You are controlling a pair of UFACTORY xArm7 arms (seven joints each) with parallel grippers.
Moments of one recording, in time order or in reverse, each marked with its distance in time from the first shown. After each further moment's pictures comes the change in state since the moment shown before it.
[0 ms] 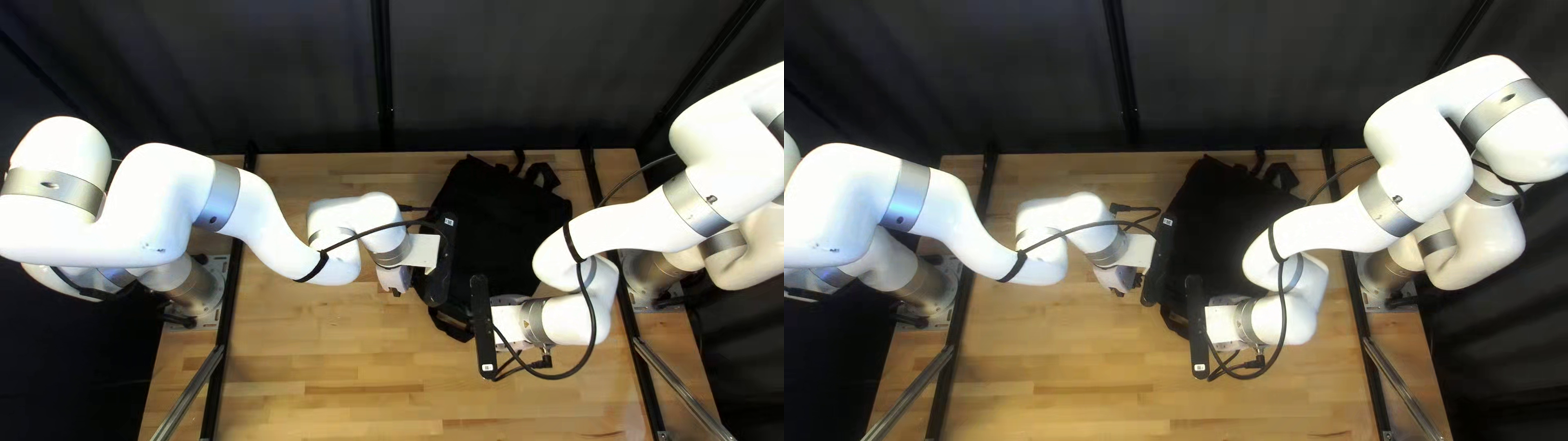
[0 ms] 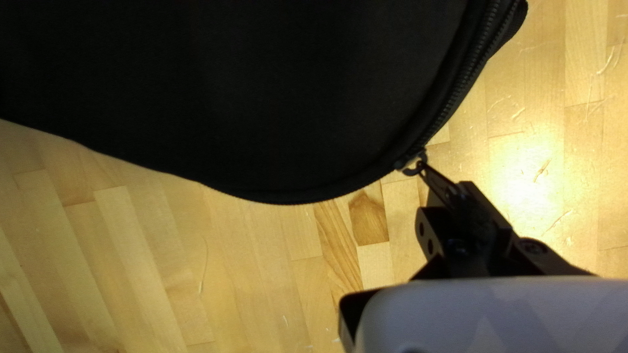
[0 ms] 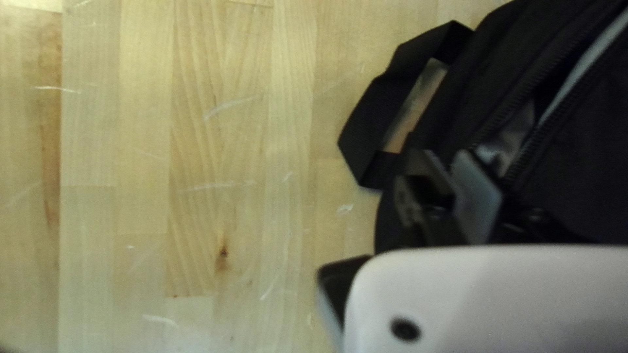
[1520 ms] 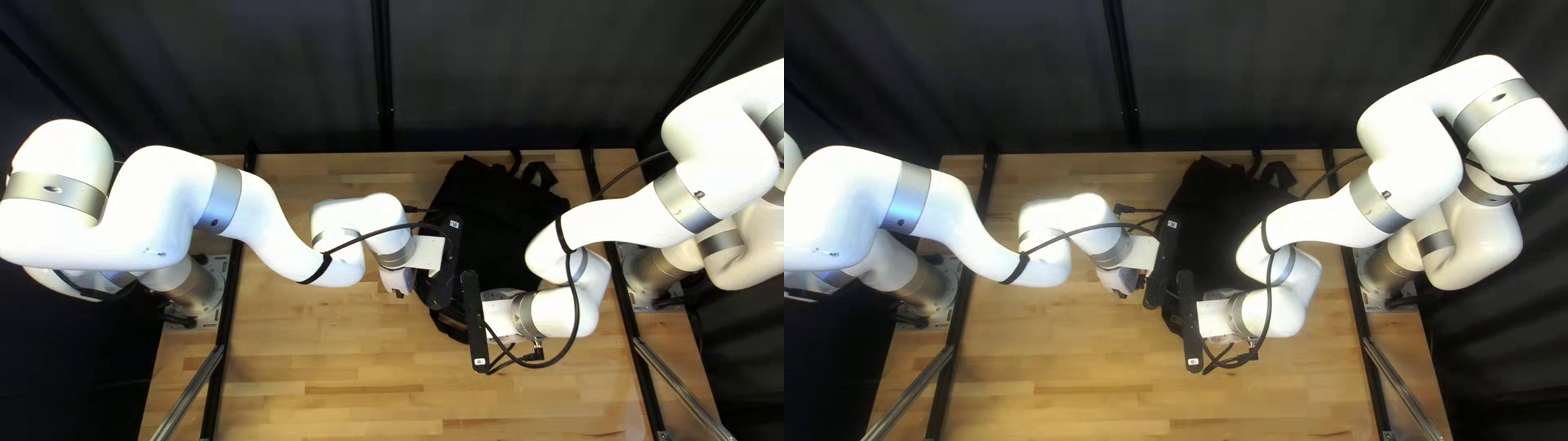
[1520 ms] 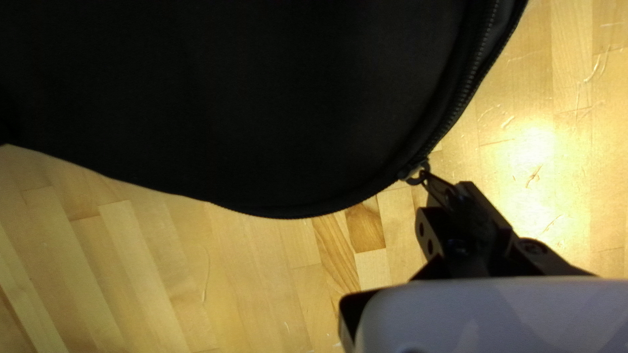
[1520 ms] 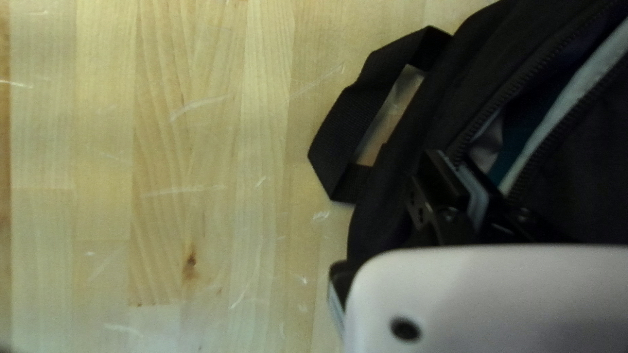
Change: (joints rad) left arm 0.006 -0.013 -0.008 0.031 -0.008 0.023 0.024; right arm -0.012 0.014 -0.007 0.017 0.062 0.009 -0.110
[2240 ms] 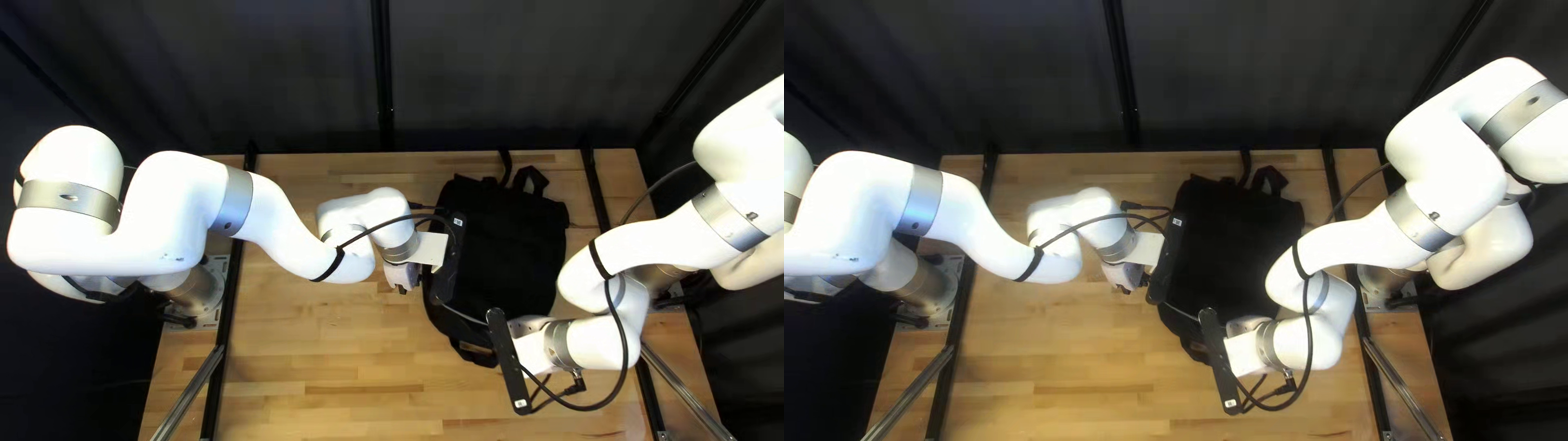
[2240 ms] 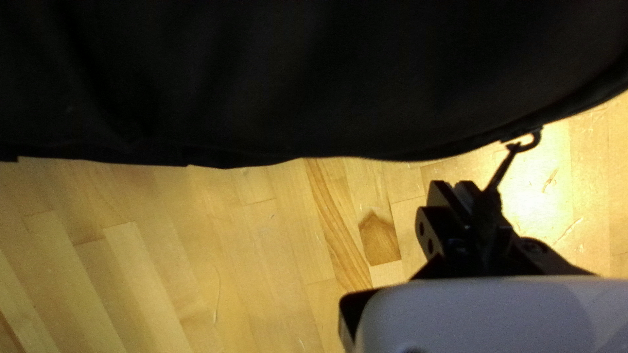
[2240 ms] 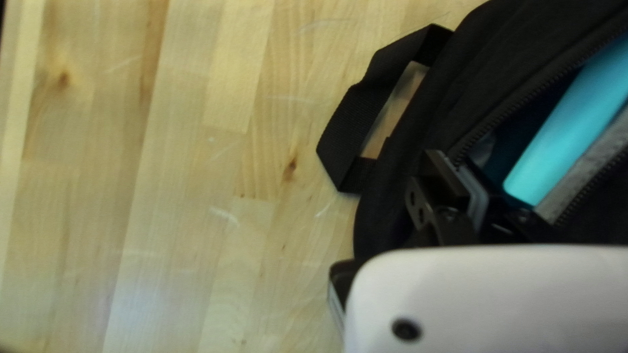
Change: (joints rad) left arm 0.070 -0.049 -0.041 0.022 -0.117 -0.009 0.150; right arm 0.098 -0.084 0.094 -0.060 0.178 0.050 -0.157
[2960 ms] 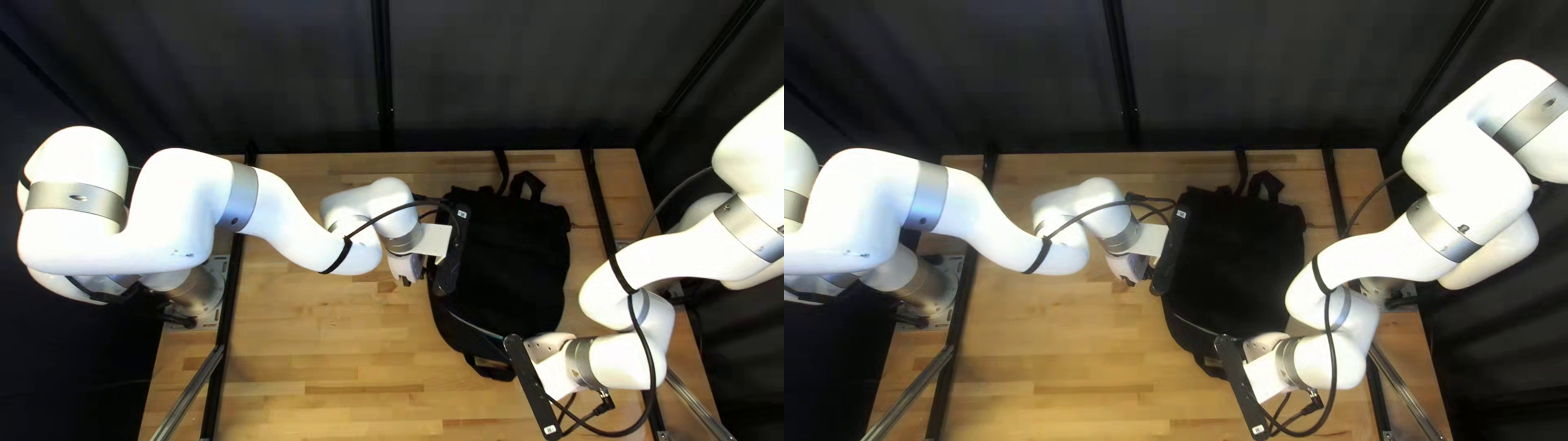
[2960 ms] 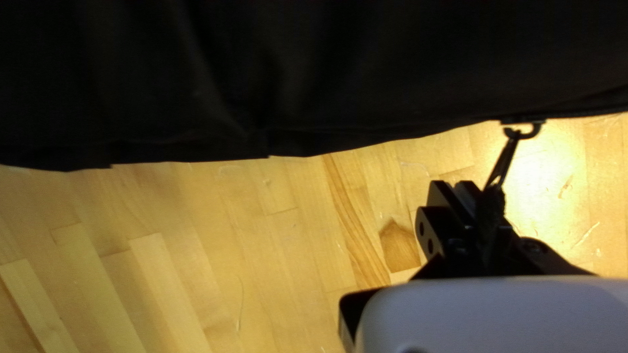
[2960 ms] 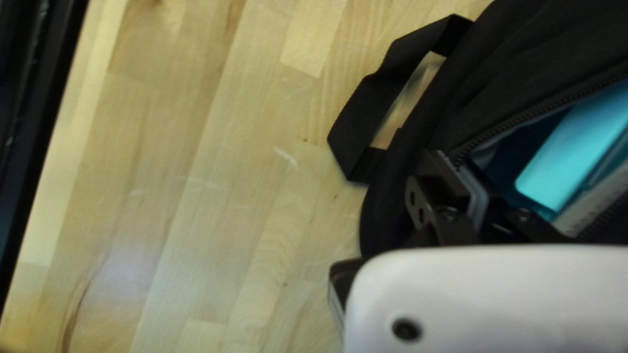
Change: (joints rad) left arm 0.057 -0.031 -0.011 0.045 -0.049 0.020 0.086; right arm 0.071 -0.032 0.052 -0.012 0.144 0.046 -0.123
